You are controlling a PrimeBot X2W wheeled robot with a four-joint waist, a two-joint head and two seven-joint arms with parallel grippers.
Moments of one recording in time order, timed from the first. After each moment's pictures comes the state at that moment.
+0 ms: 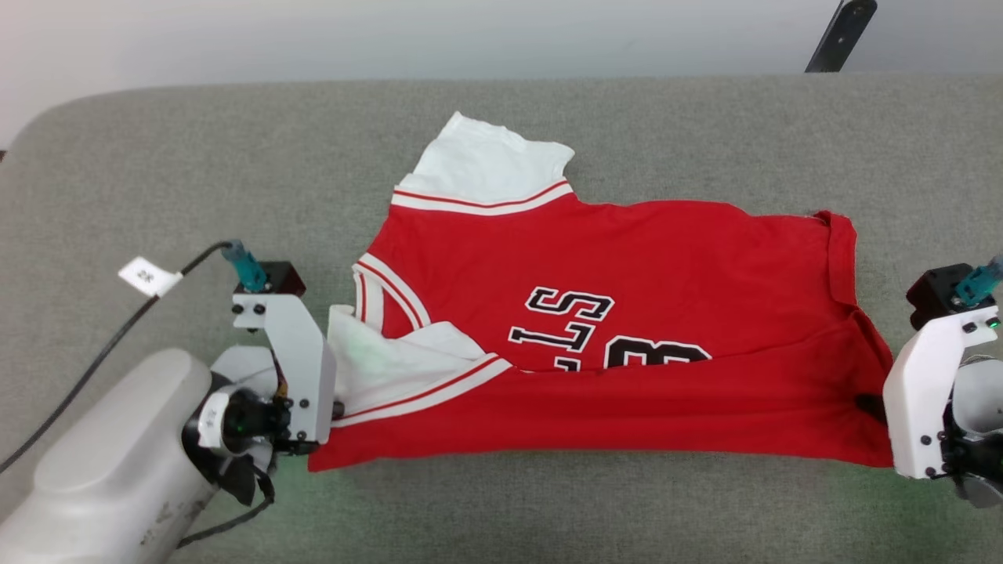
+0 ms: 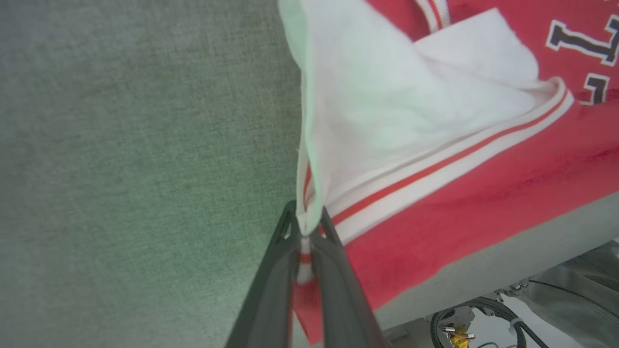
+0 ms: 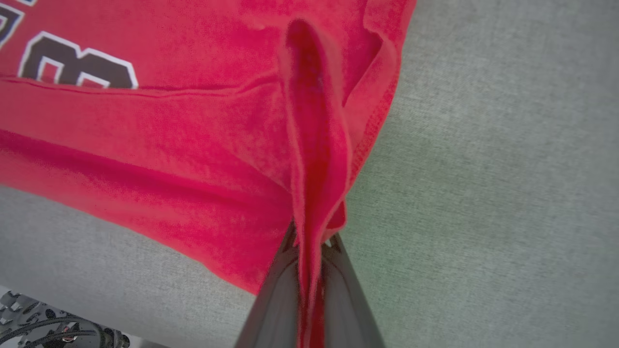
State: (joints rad) left arm -0.72 0.62 -0.77 0.33 -1.11 0.23 0.89; right arm -0.35 -0.42 0.09 0.07 0.50 0.13 1.10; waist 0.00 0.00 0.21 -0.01
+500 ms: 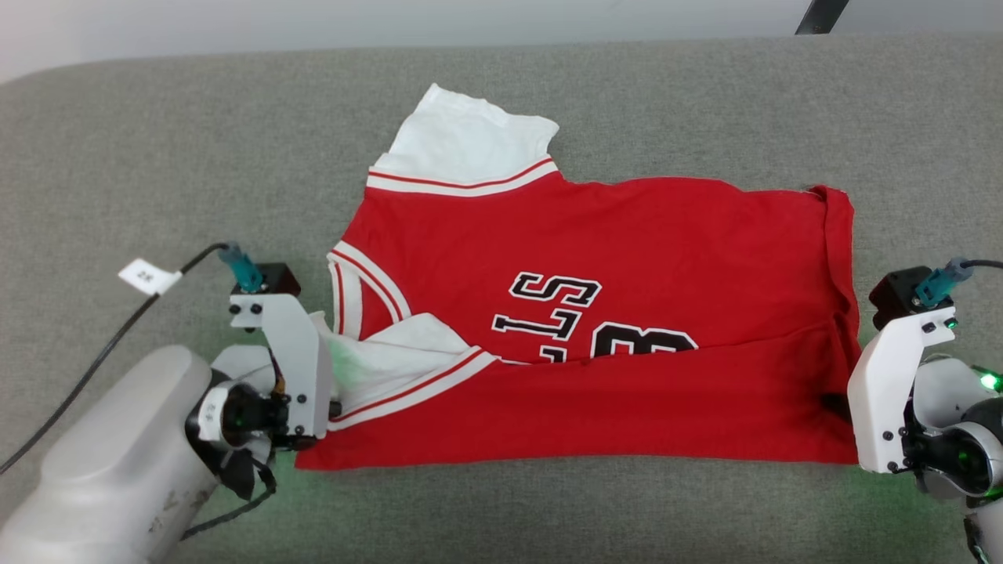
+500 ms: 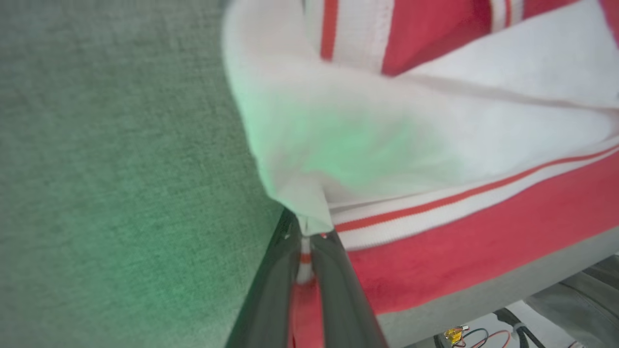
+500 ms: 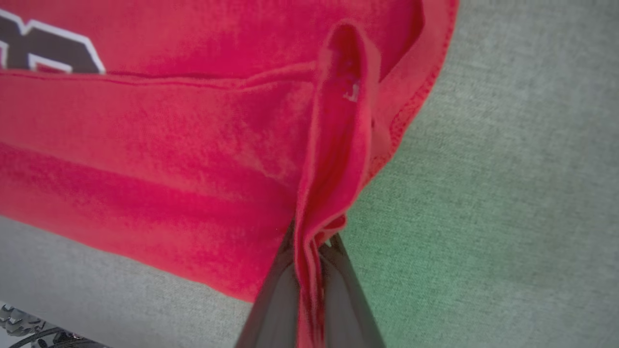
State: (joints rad) left arm -0.72 0.58 -0.78 0.43 -1.11 0.21 0.87; right arm -0.39 -0.37 0.14 0.16 0.49 0.13 1.04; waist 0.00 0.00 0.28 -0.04
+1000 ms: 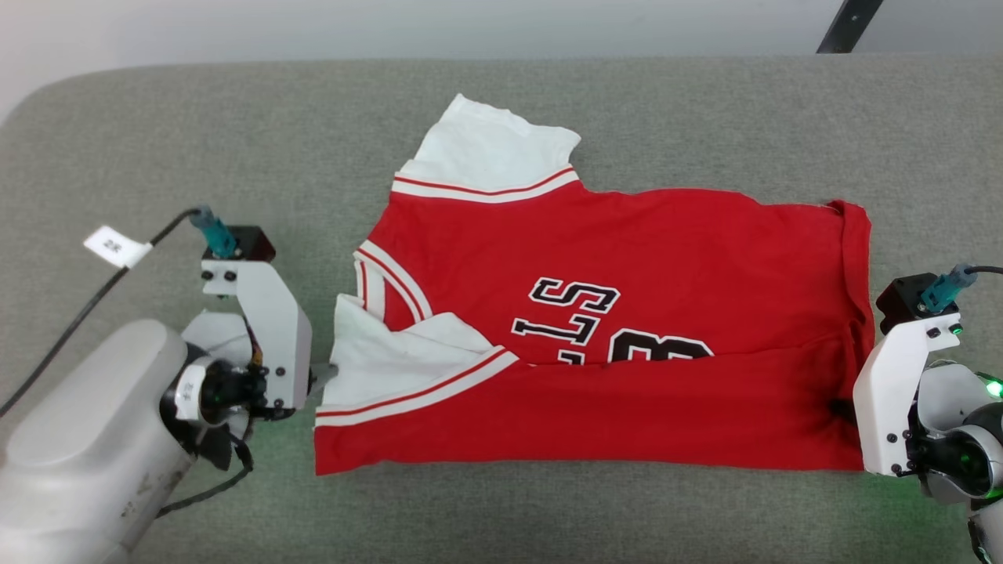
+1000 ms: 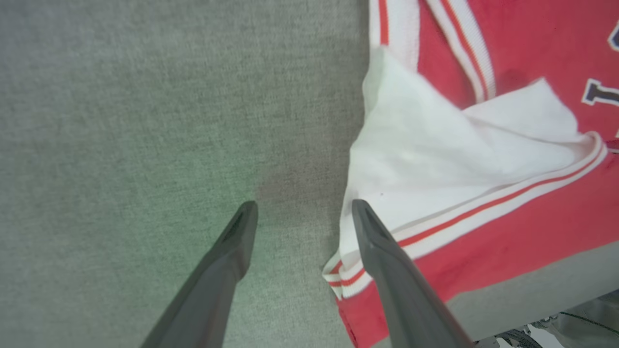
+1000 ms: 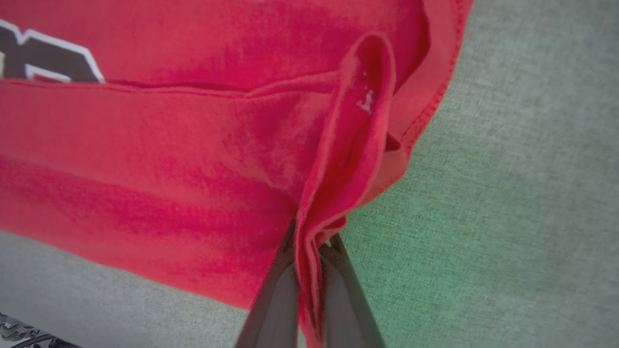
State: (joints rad) left arm -0.77 0.64 -0.78 0.39 -1.07 0.20 0.85; right arm -0.40 -0.38 0.16 0.23 0.50 0.13 0.99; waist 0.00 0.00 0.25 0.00
